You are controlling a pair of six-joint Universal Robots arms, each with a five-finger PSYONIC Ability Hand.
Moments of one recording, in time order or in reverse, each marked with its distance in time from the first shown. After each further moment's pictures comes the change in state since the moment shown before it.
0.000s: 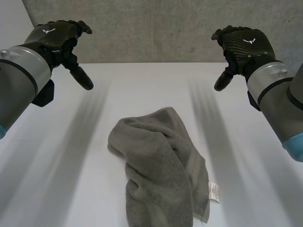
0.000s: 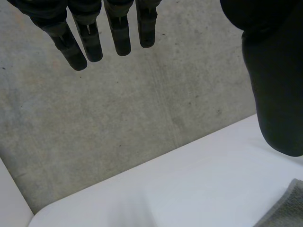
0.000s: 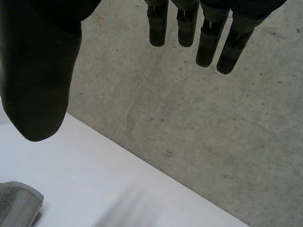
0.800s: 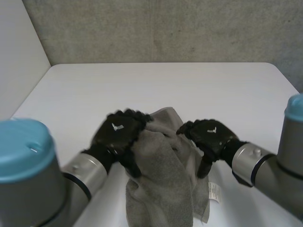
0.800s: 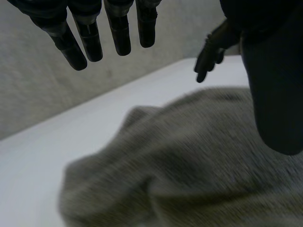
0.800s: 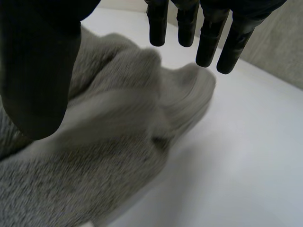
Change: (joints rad) left arm -0.277 0.029 -0.612 0.381 0.071 0.012; right arm -0.038 0.000 0.456 0.035 -0.381 -0.134; left_hand -0.001 0.001 0.000 0.000 0.020; right_hand 0.007 0.005 0.004 0.003 0.007
